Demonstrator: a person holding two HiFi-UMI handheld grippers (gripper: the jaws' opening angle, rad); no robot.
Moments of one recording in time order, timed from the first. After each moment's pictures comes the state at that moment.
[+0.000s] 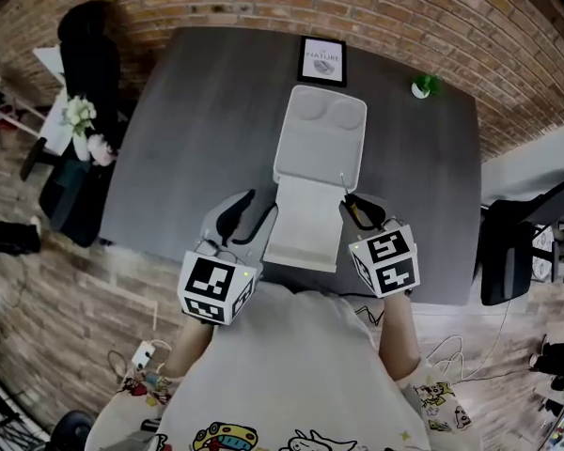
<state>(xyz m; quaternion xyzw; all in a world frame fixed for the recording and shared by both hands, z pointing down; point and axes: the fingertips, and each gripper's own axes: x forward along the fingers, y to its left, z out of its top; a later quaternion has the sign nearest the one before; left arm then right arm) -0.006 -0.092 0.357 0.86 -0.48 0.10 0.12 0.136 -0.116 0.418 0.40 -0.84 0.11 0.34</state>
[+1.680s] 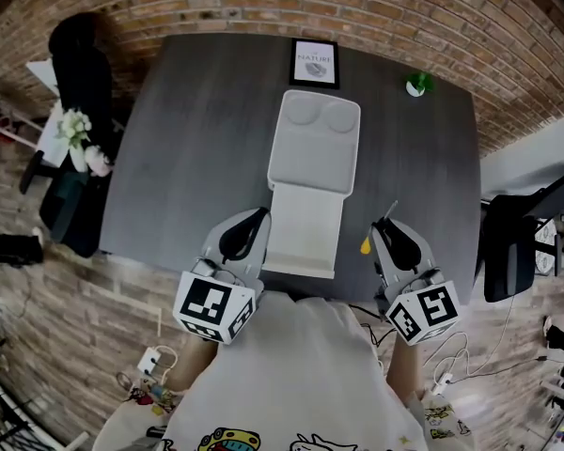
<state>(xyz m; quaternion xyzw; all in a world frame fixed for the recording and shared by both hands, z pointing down) 0.010 -0.089 0.336 0.87 -0.47 0.06 0.13 0.187 -0.082 0.341 0.47 -0.87 0.13 0.10</state>
